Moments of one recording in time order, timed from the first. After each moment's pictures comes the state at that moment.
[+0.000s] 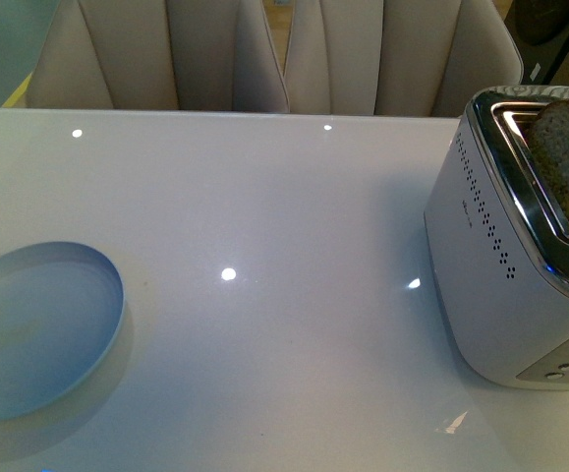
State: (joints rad) left arm 0.56 2.36 0.87 0.31 0.59 0.21; right arm 0.00 0.01 0.02 0.00 0.00 0.00
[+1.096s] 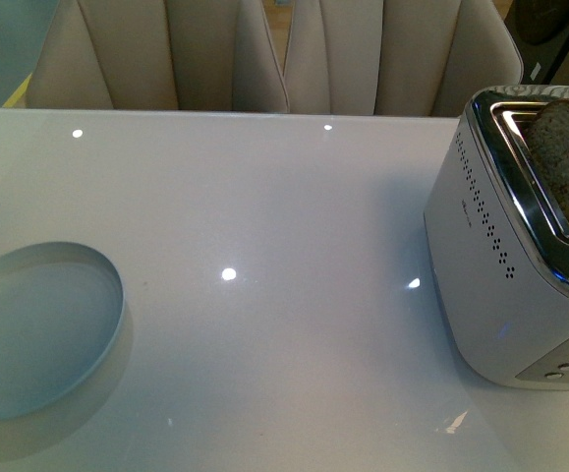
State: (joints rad) left arm 0.29 1.40 0.65 0.39 0.65 -0.21; right arm 0.00 0.01 0.02 0.00 0.00 0.00
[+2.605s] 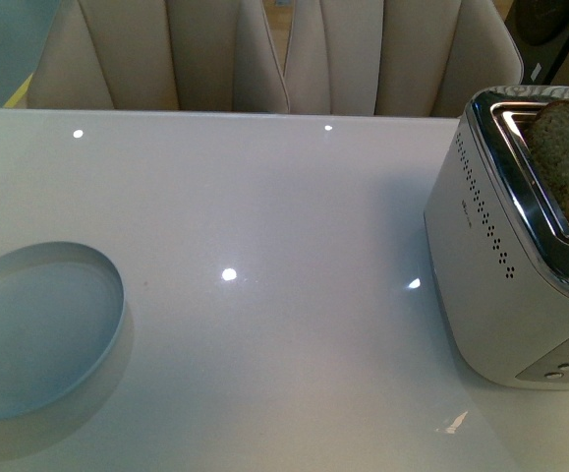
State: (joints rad) left arm 0.00 0.38 0.01 0.38 0.00 -0.01; right arm 0.00 0.01 0.02 0.00 0.00 0.00
